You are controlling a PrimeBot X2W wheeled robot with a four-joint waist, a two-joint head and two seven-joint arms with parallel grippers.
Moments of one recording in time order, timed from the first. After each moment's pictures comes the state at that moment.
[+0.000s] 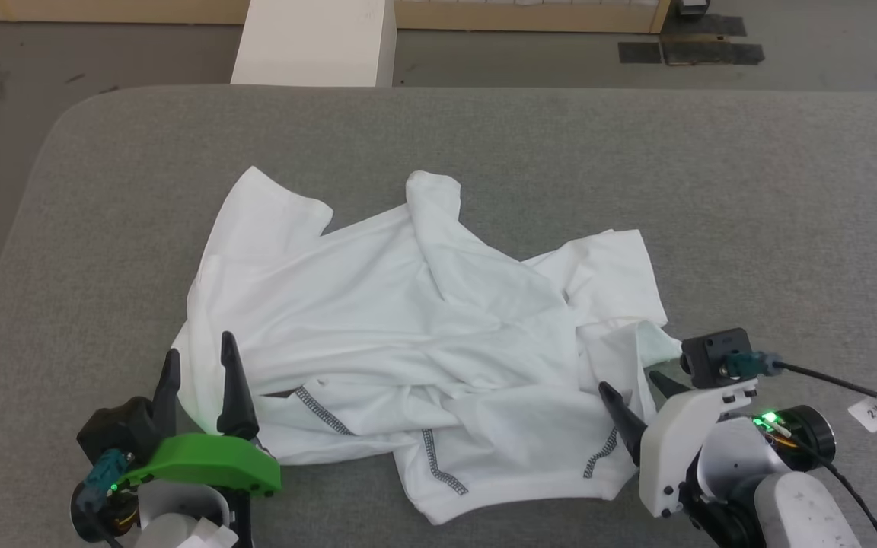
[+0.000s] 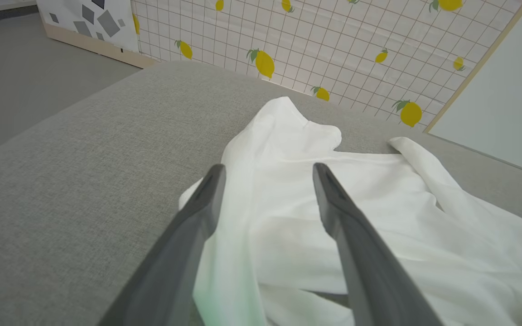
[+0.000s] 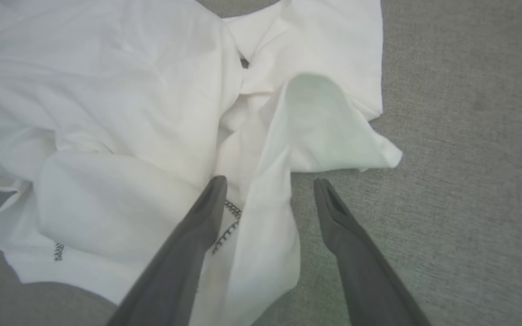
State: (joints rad) left arm -0.07 0.15 -0.11 0.15 -0.47 0.15 -0.25; right arm -0.09 -0.05 0.11 0.06 0.17 0.13 0.51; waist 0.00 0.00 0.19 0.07
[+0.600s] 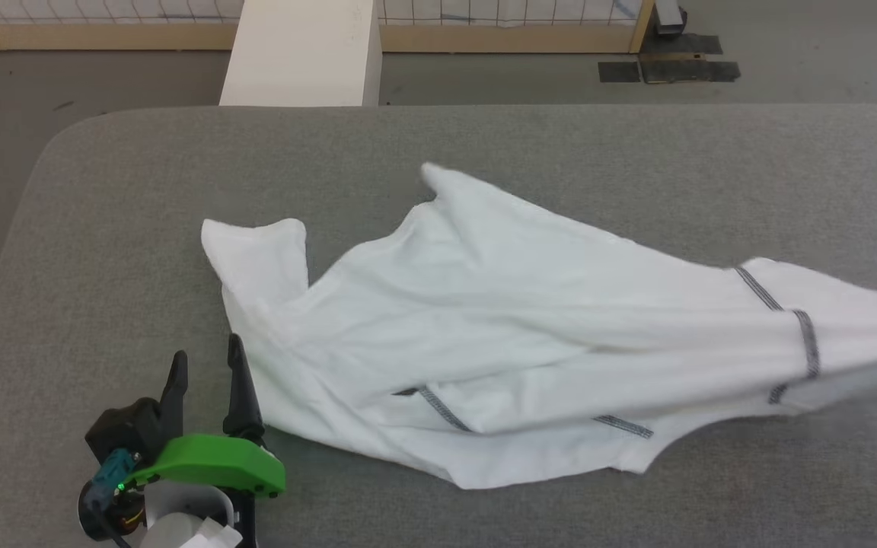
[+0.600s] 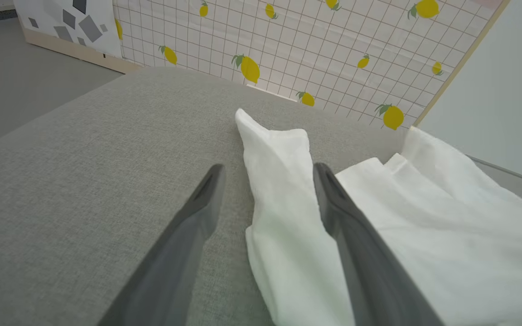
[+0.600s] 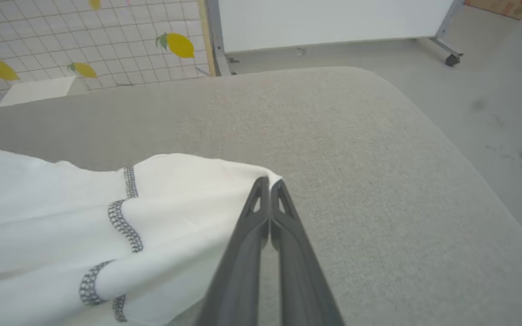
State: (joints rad) left arm -0.08 0.09 -0.05 0.20 -0.41 0.08 -0.26; right arm -0.12 -0.05 -0.44 -0.09 0.01 0.13 0.39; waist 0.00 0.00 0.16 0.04
